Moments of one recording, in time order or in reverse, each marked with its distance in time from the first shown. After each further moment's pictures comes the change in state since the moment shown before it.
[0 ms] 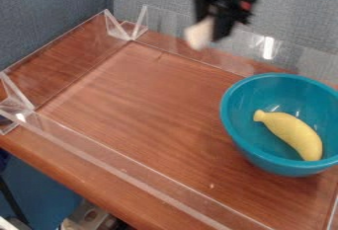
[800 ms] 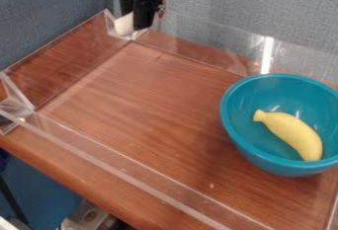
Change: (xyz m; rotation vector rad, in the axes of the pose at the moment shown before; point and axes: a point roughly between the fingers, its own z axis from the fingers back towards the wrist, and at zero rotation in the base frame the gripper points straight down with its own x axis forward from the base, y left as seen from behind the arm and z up) arm -0.055 0.146 -0.020 -0.021 0.098 0.146
